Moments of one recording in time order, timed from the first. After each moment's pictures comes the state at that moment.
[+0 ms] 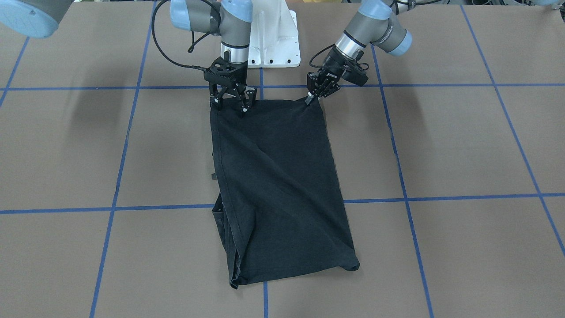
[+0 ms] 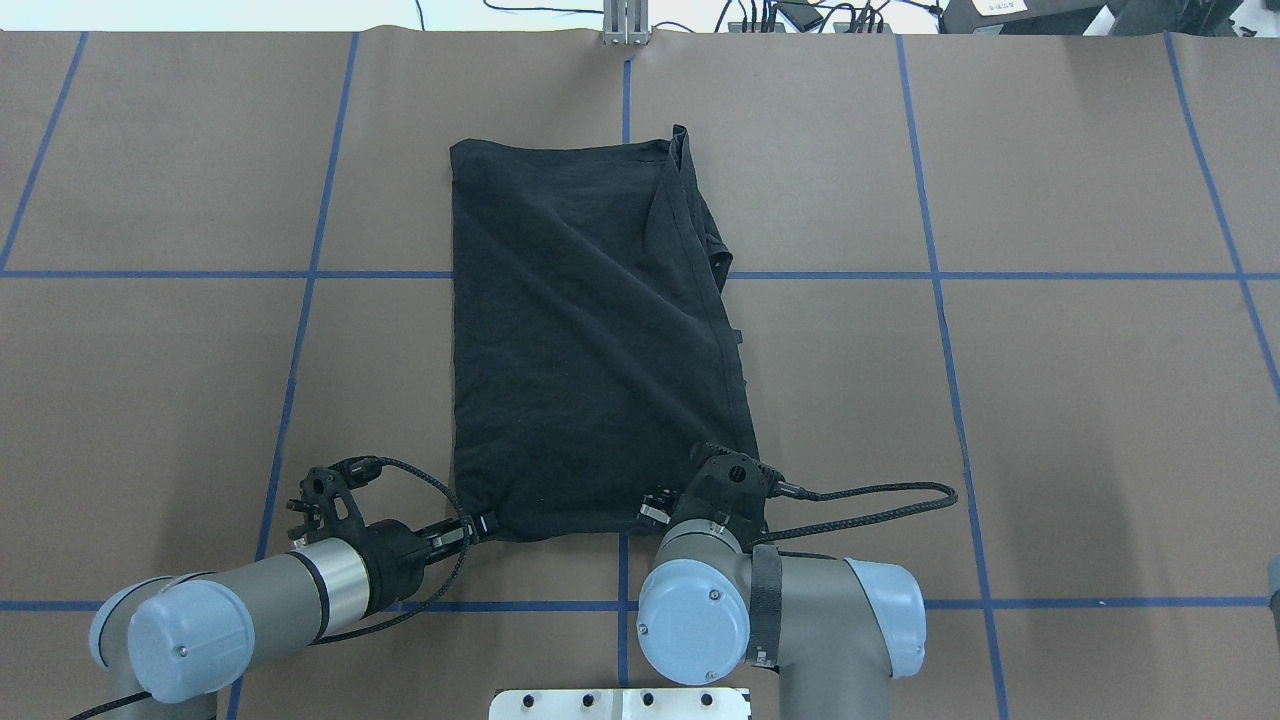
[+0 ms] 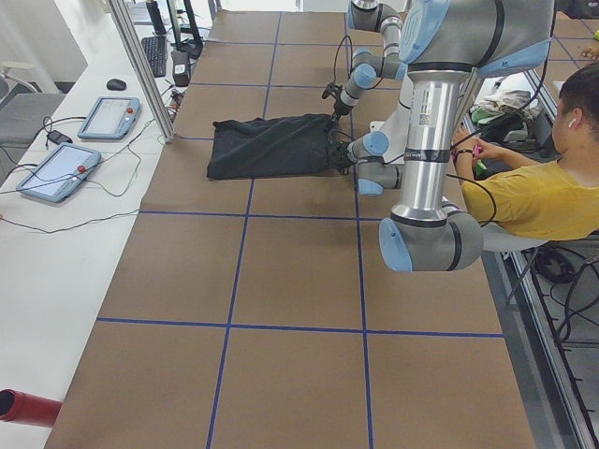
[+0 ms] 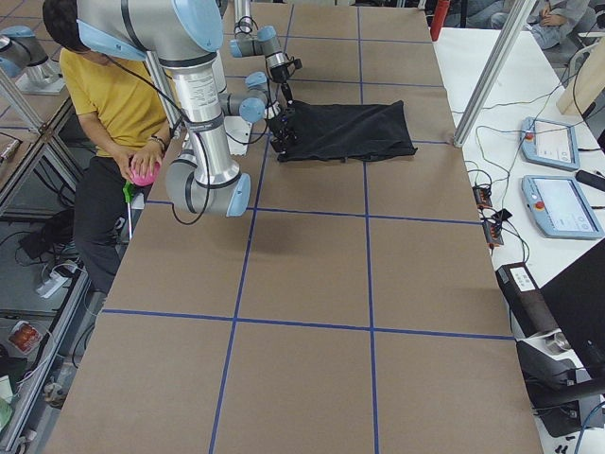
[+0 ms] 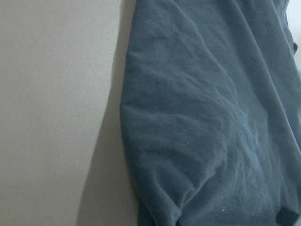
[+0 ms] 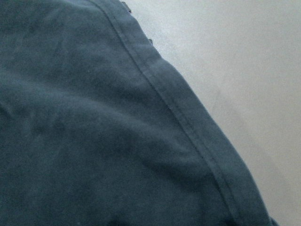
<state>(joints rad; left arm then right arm) -0.15 -1.72 -1.78 -2.59 -1.32 -1.71 0.13 -1.01 1.77 -1.67 1.25 1.92</state>
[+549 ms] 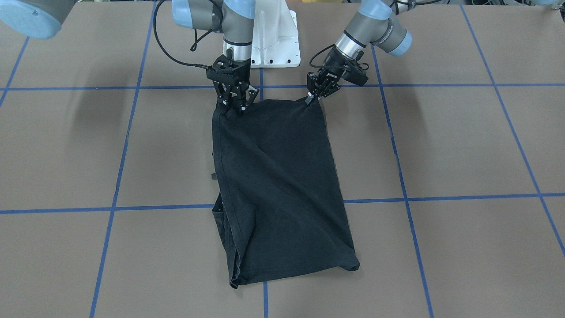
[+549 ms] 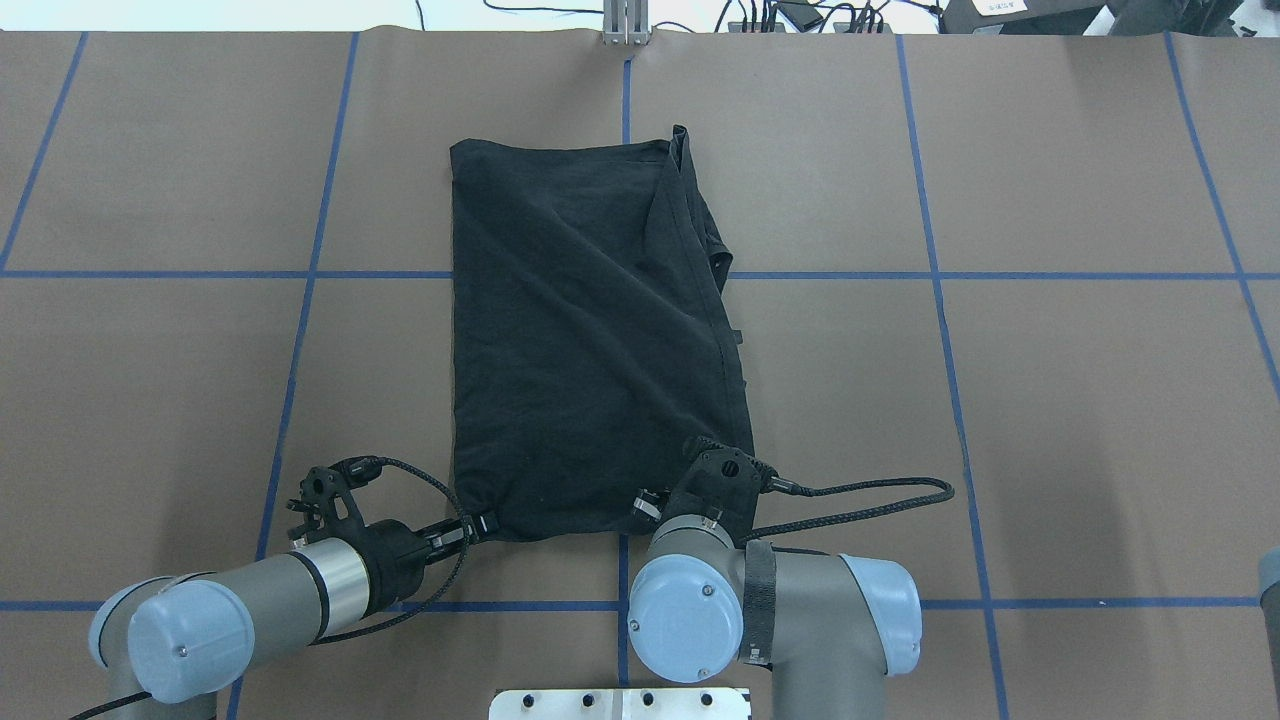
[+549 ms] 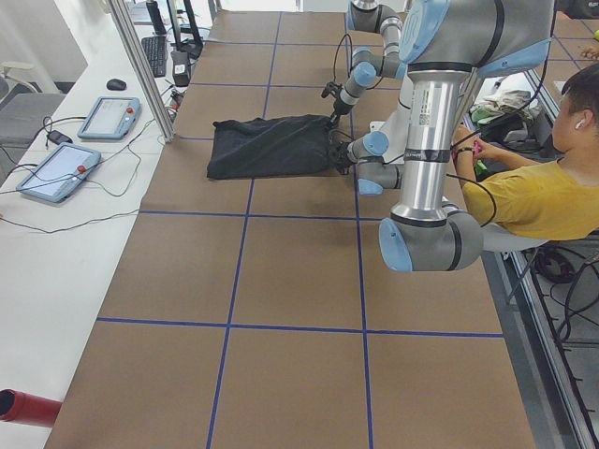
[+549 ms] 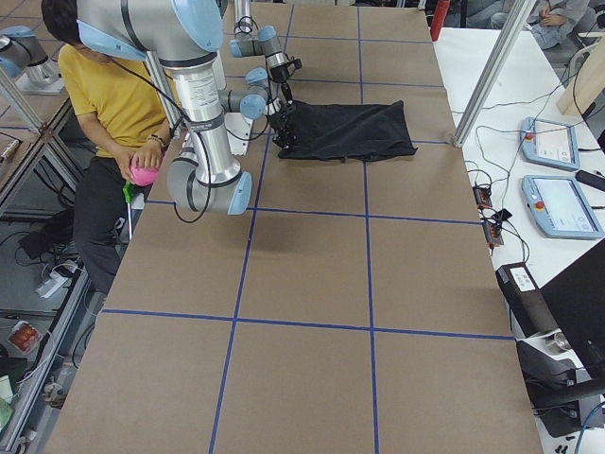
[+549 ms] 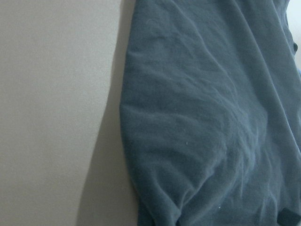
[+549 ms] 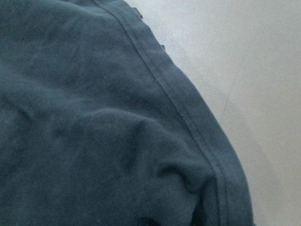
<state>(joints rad) -0.15 -1.72 -1.78 -2.59 -1.32 -1.71 0.13 -1.00 1.78 -1.68 1.25 1.92</state>
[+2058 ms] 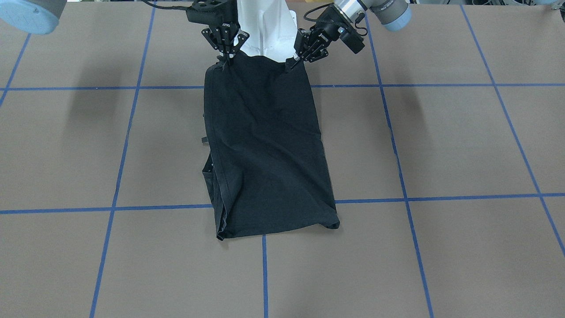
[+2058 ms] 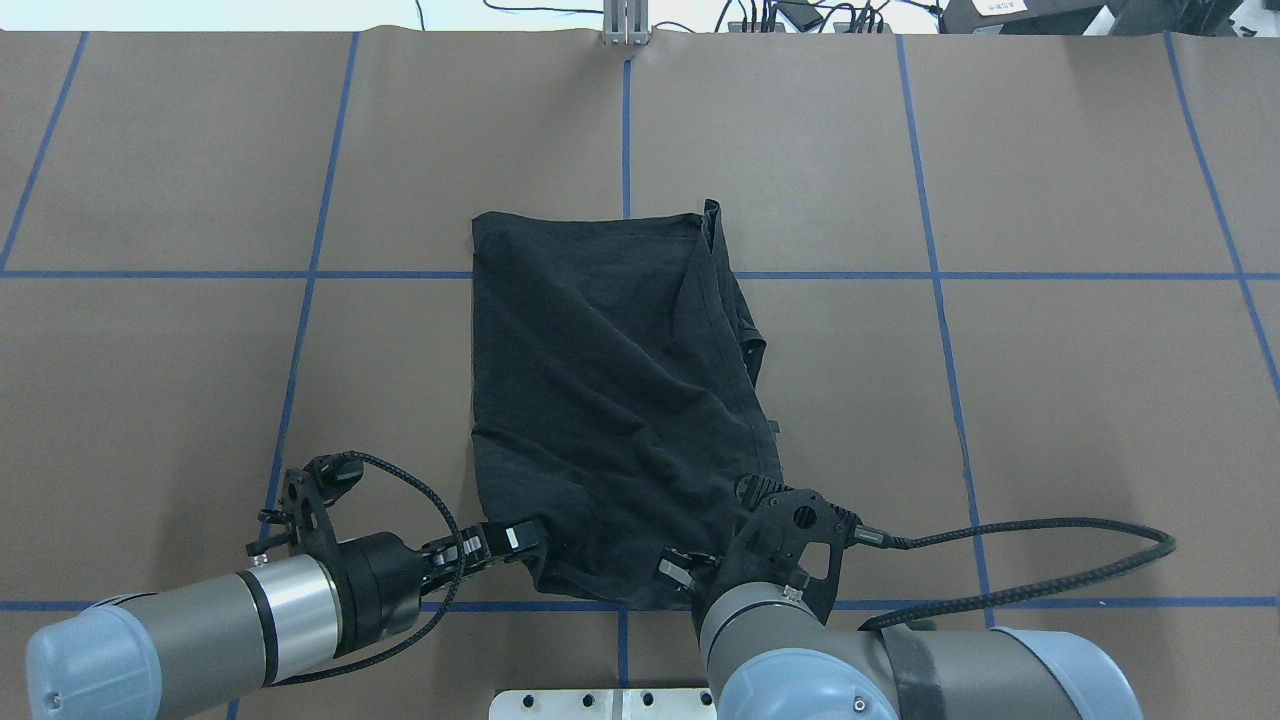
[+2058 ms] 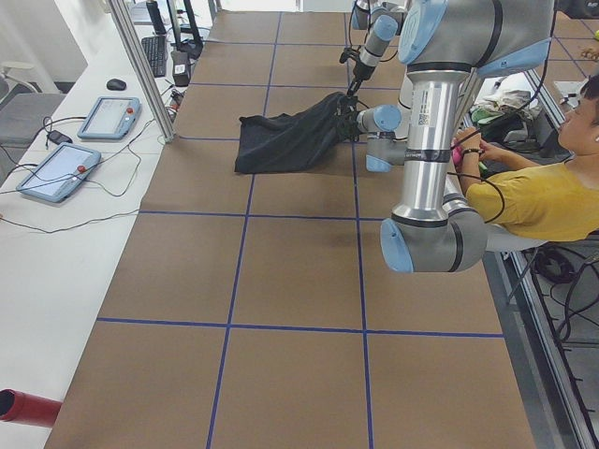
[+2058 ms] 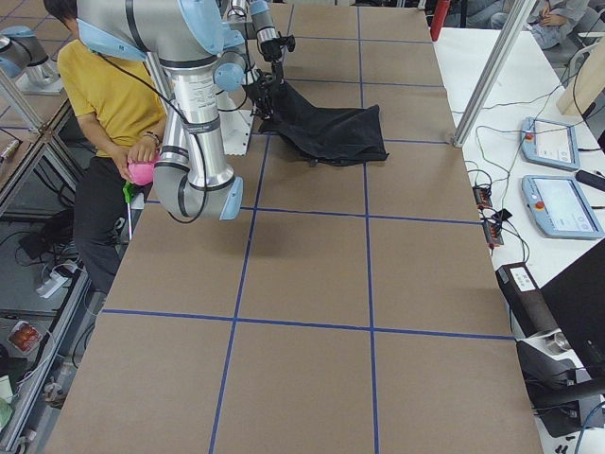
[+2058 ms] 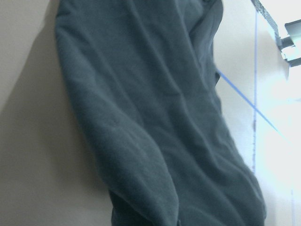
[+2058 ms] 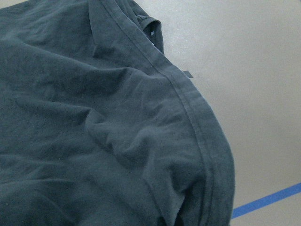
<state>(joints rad) -0.12 -1.71 -2.03 -2.59 -1.33 -1.76 0.05 -1.06 2.22 -1.94 1.26 1.93</state>
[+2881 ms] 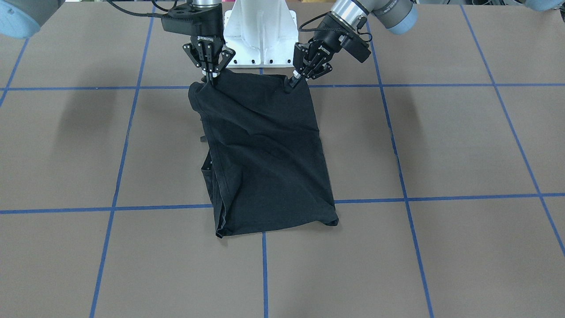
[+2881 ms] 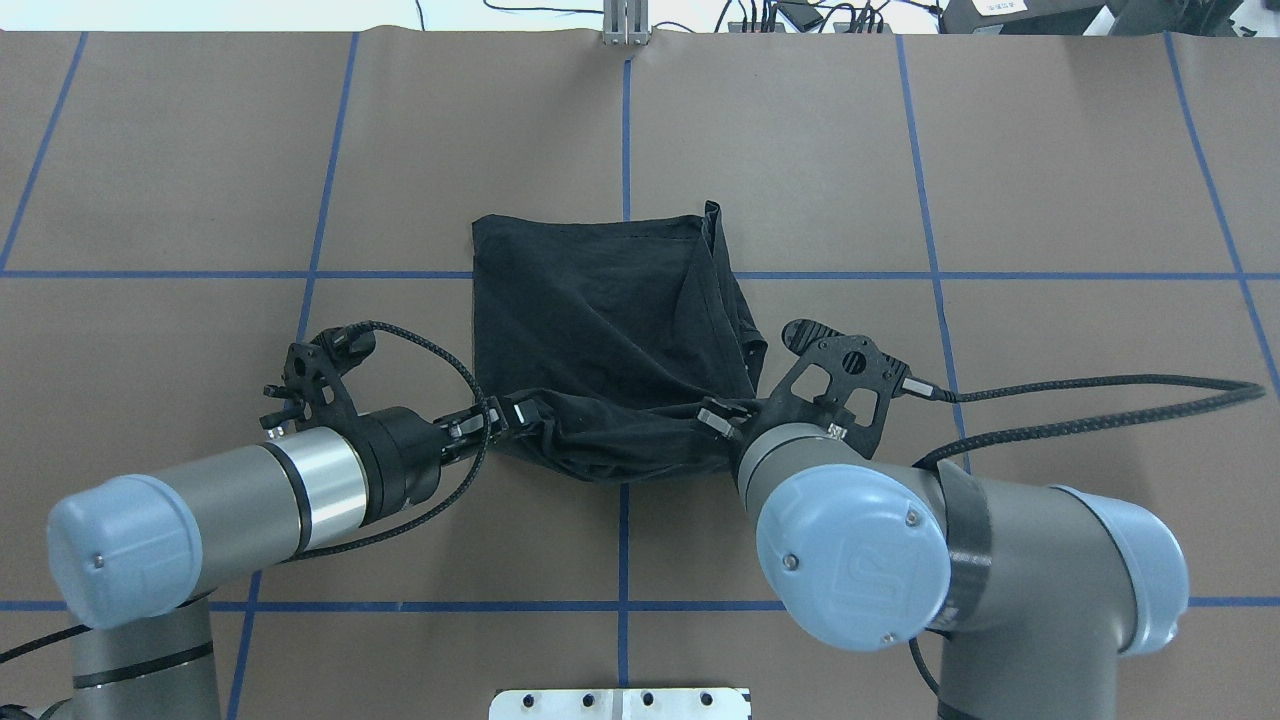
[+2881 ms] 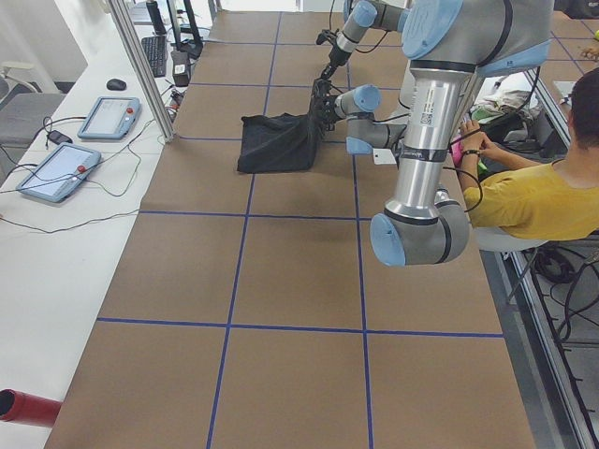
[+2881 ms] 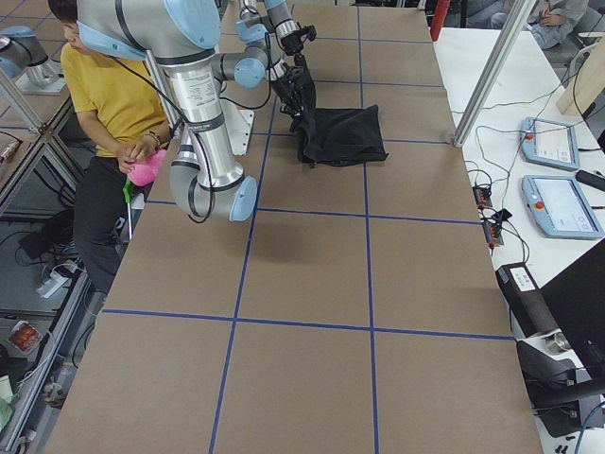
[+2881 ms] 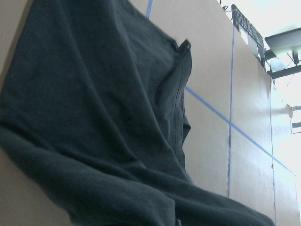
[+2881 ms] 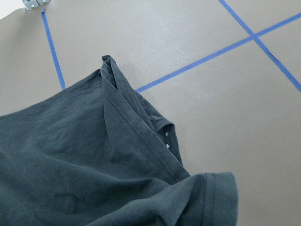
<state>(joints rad) -0.33 -1.83 -2.03 -2.38 -1.40 -1.67 0.27 -1.01 2.16 -1.92 1.27 1.83</state>
